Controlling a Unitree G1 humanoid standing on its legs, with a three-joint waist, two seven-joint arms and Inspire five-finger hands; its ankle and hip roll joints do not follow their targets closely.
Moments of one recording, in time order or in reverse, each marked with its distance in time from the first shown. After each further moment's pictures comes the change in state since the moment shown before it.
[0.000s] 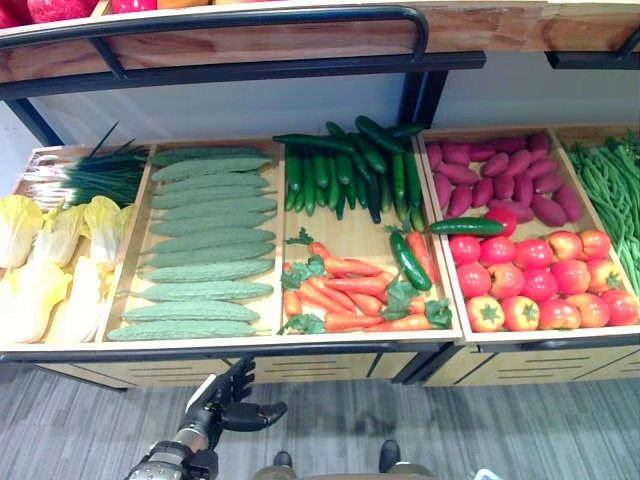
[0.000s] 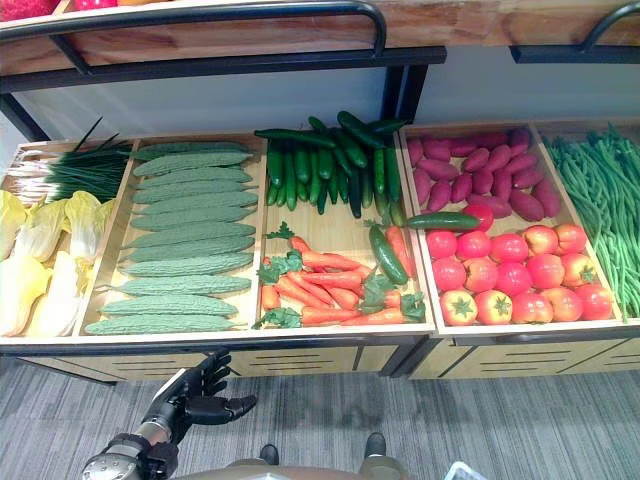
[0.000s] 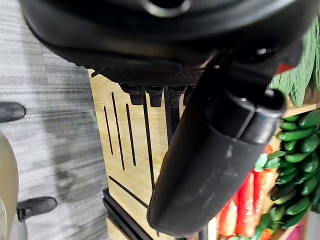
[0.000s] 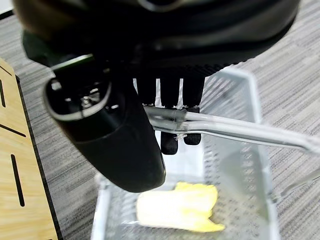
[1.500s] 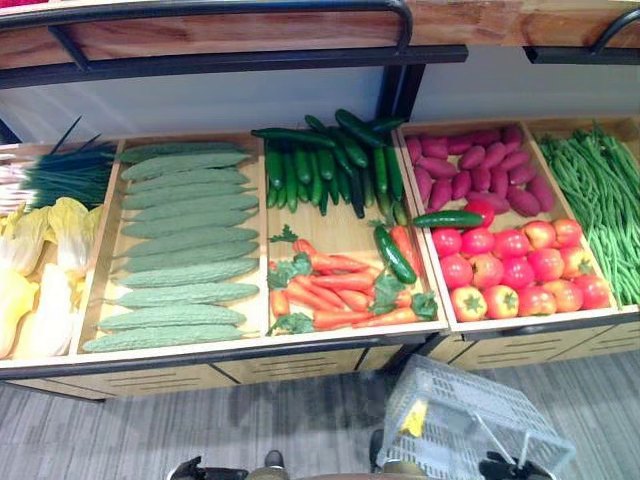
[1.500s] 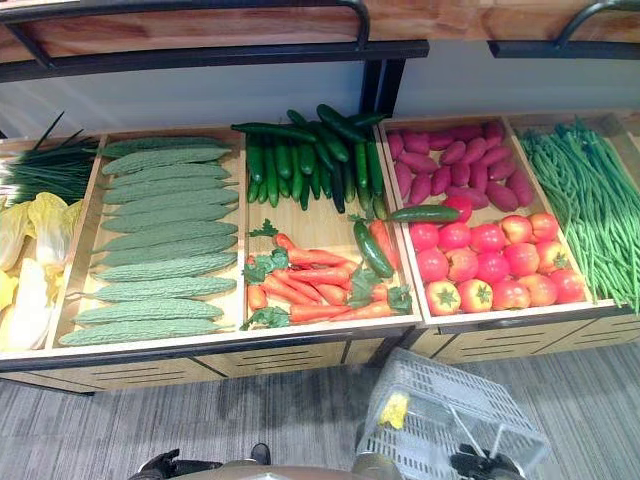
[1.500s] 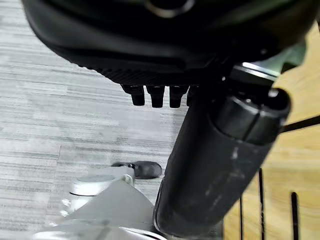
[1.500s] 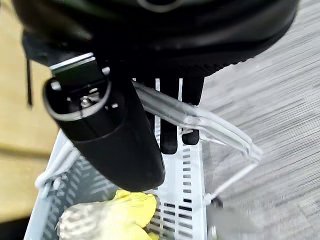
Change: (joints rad) left arm -0.525 -0.215 0.068 1.359 0.162 -0.140 0.197; right arm -0.276 0.084 0.204 -0.007 0.007 0.005 -0.079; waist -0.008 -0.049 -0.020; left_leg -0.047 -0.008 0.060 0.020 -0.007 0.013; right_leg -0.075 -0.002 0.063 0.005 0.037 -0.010
